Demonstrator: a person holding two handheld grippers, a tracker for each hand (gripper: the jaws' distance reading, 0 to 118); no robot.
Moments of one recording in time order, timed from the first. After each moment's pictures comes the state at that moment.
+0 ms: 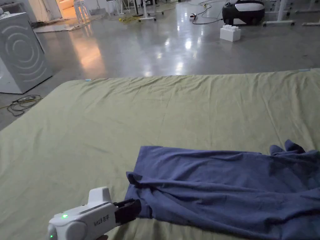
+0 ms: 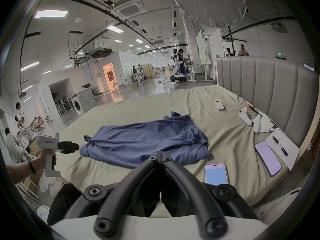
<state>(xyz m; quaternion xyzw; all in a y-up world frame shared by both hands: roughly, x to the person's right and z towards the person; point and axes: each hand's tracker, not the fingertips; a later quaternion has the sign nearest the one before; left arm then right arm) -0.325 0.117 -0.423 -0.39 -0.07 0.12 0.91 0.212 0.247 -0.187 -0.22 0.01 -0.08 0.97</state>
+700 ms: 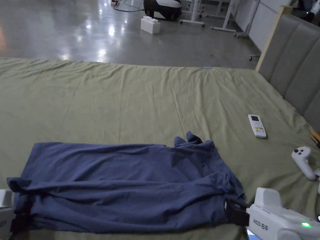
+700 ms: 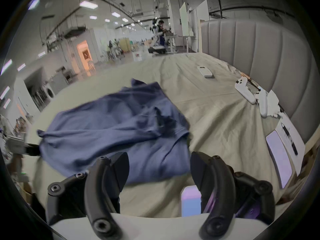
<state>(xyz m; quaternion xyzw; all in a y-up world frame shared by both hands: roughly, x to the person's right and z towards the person) -0.277 0.111 -0.467 -0.48 -0.05 -0.04 0.88 0.295 0.121 -0.371 -0.38 -0.10 -0.04 0.92</state>
